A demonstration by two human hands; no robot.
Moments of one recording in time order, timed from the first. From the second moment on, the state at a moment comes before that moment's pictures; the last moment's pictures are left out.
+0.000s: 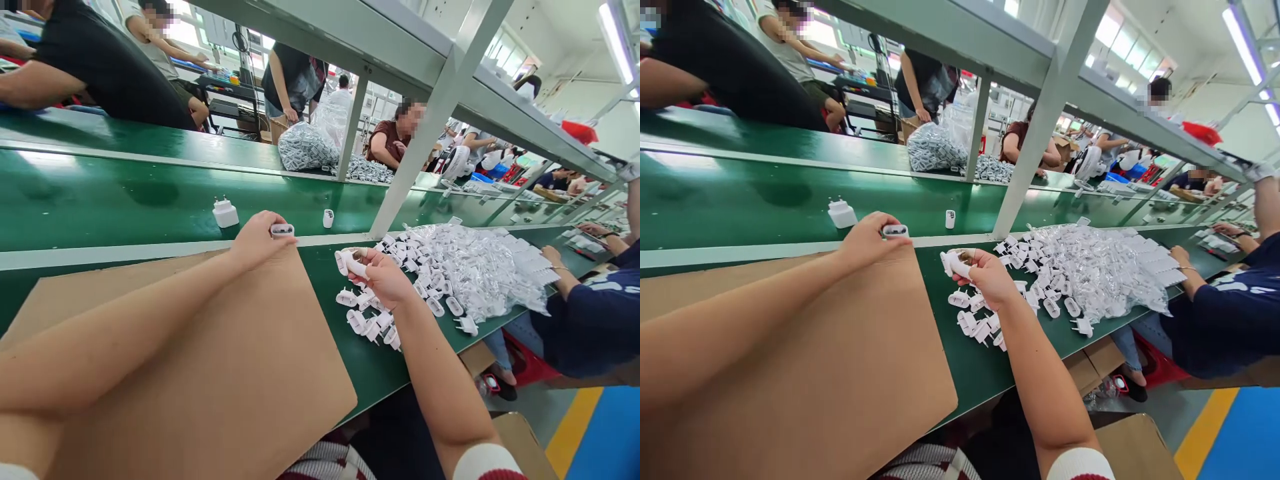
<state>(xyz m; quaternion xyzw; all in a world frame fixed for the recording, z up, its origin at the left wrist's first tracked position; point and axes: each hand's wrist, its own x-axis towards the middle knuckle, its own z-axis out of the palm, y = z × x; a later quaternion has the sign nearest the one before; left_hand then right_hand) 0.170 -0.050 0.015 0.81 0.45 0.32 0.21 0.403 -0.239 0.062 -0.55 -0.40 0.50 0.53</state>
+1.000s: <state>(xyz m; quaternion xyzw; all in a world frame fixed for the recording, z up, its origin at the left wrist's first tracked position) 0.139 -0.175 -0.011 0.74 0.37 0.28 0.49 0.329 -0.248 0.035 -0.51 -0.82 0.00 0.27</state>
